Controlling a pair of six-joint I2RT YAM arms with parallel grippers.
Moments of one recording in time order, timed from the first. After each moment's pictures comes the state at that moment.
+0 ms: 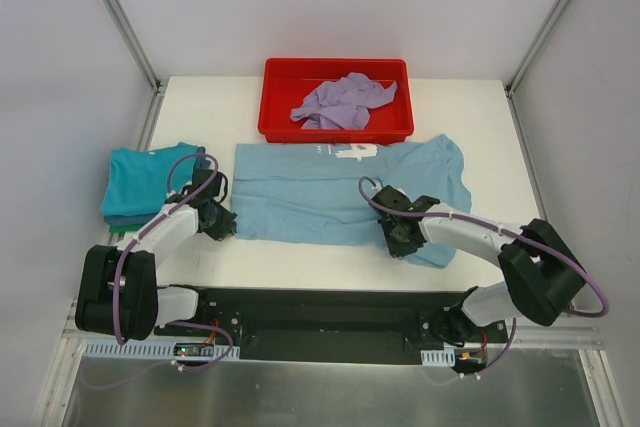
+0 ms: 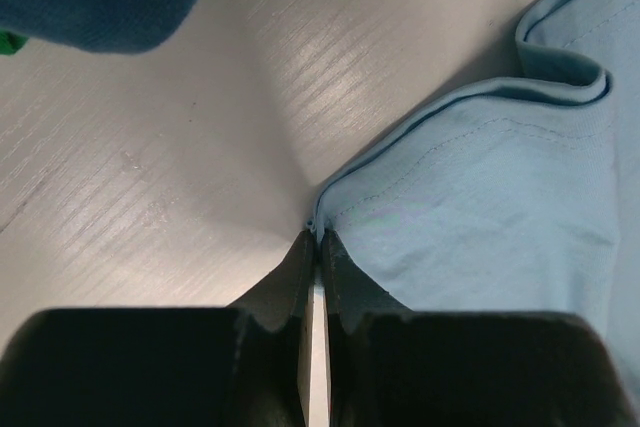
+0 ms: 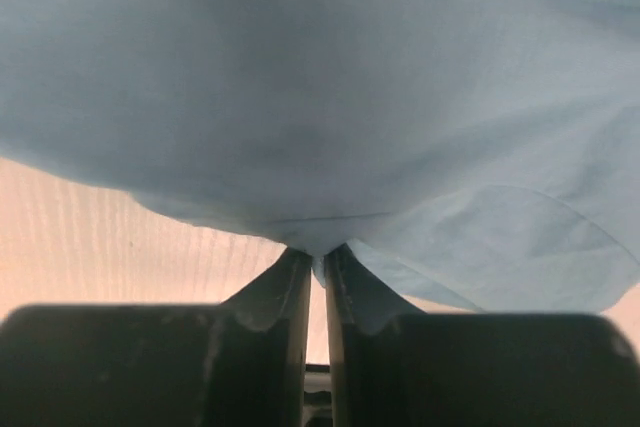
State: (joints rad) left arm -0.14 1.25 0.58 -0.55 -0.07 -1.06; right arm 0.75 1.43 0.74 -0.68 0.19 0.44
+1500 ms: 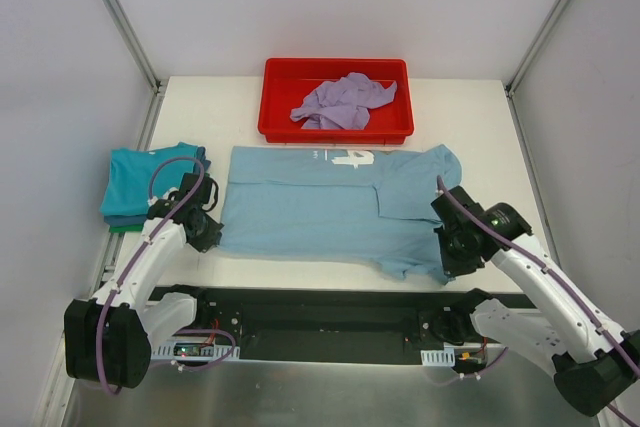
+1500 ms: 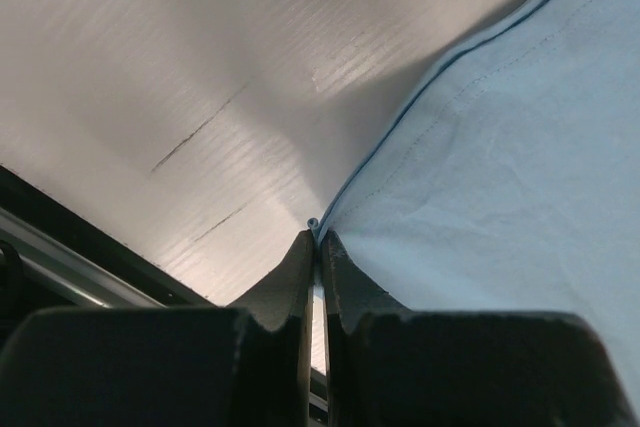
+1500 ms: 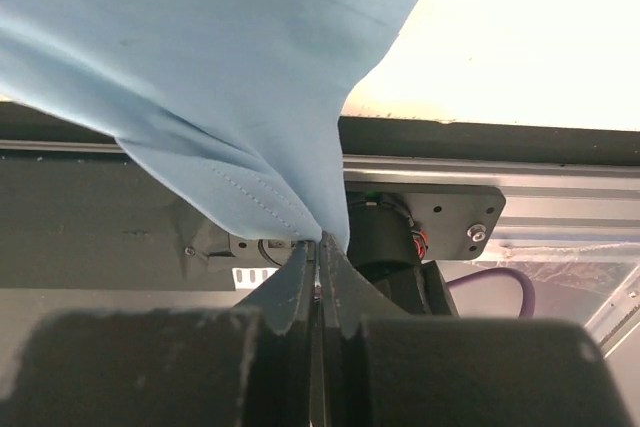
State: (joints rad) left arm -0.13 1.00 0.63 -0.91 -0.19 -1.04; right arm 0.58 0.89 0.87 -1.41 0.13 0.44
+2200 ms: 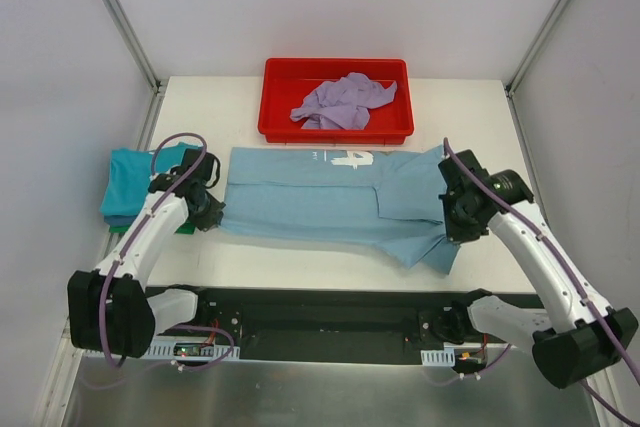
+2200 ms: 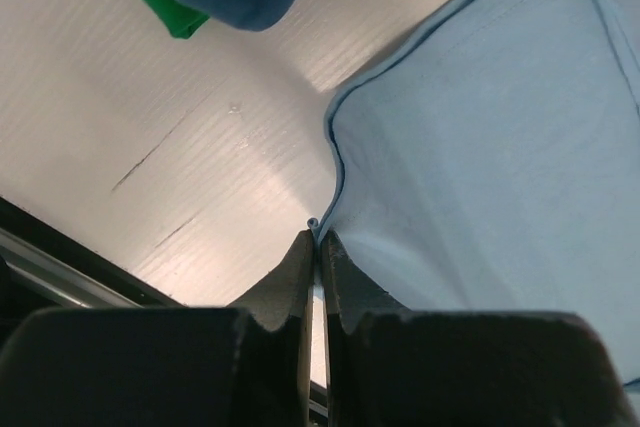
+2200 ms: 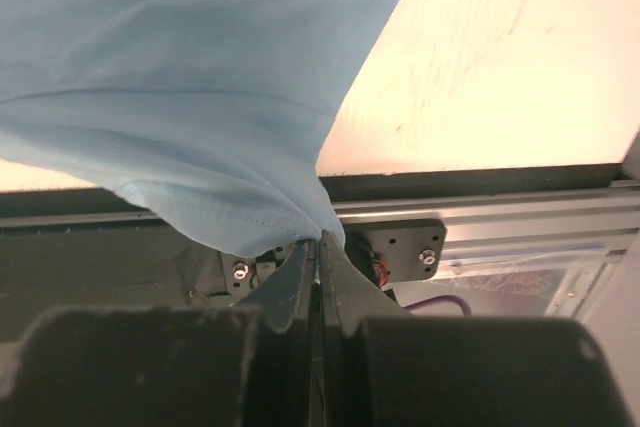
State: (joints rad) left arm -0.13 1.14 0.81 -0.94 -0.19 -1.01; right arm 0.42 1.04 1.07 -1.39 0.21 0.33
